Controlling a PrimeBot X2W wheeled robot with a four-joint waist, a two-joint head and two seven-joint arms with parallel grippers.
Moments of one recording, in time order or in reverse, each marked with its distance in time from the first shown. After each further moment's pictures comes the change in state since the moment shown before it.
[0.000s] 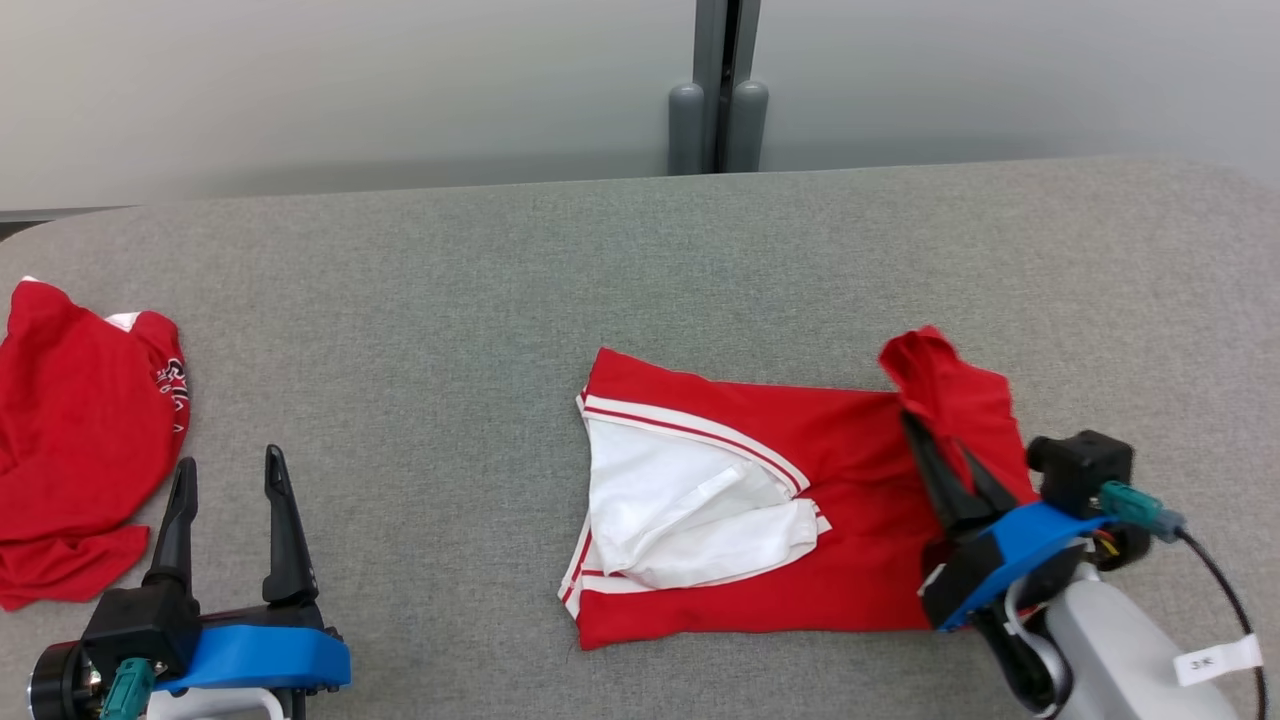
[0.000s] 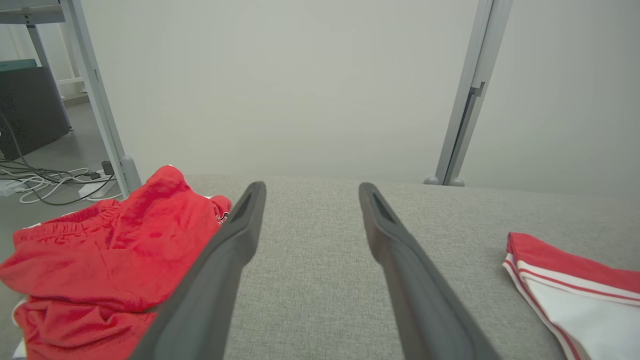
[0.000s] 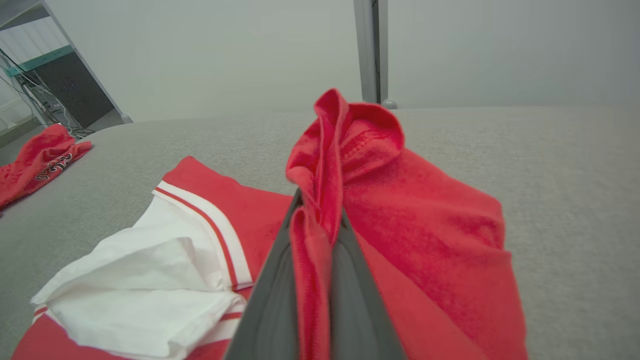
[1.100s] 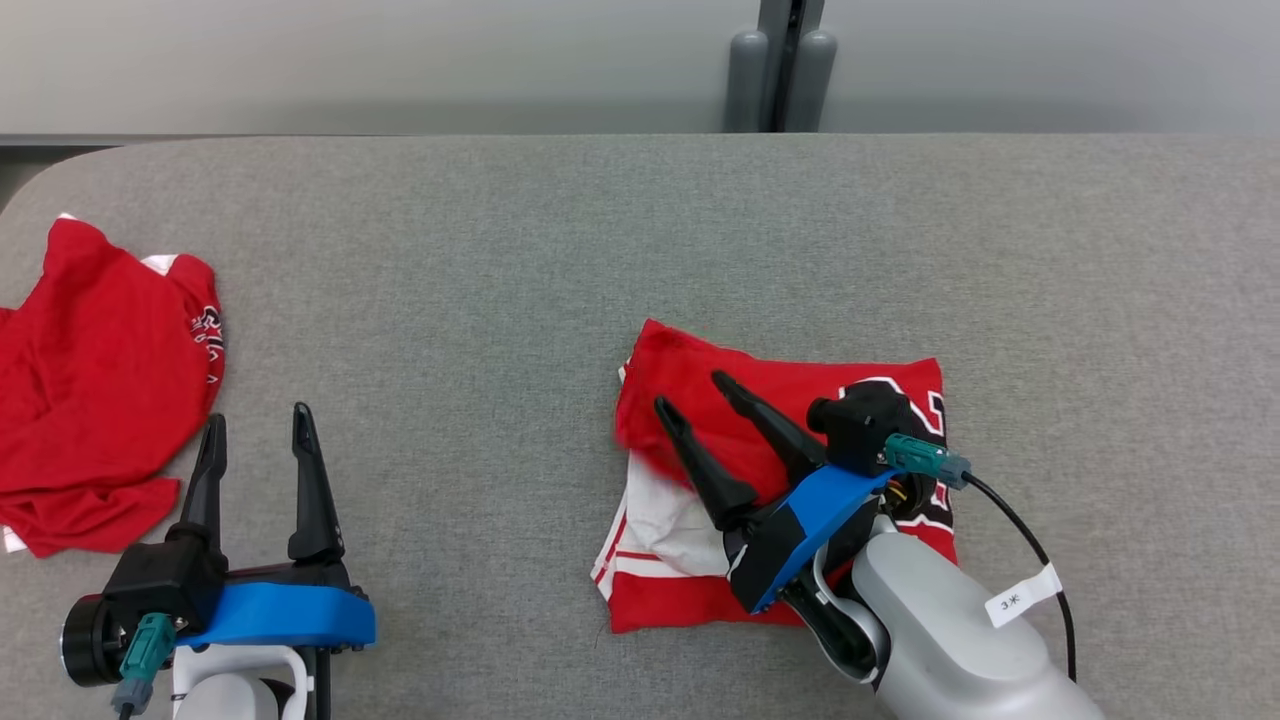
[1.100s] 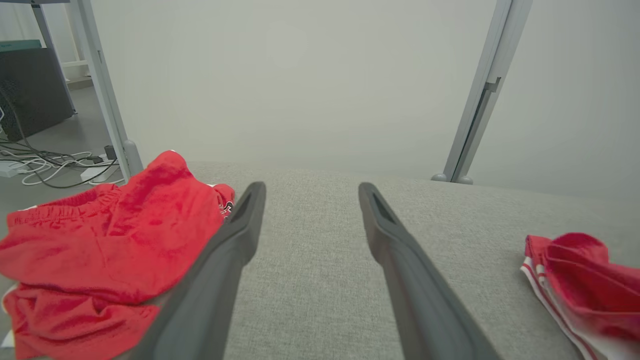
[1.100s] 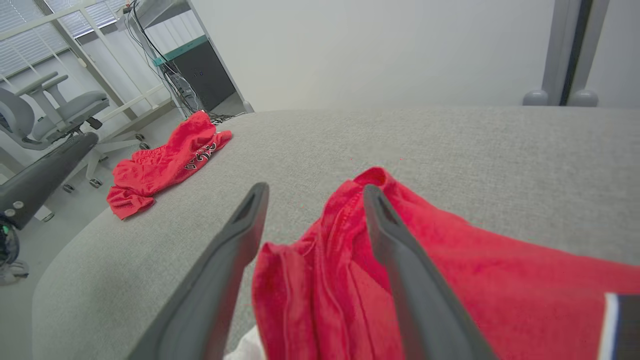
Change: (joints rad) left arm -0.075 -0.001 -0.050 0.038 -0.040 0.005 0.000; right arm -0.210 0.205 0.284 0.124 0.088 0.000 -0.026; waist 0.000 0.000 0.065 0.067
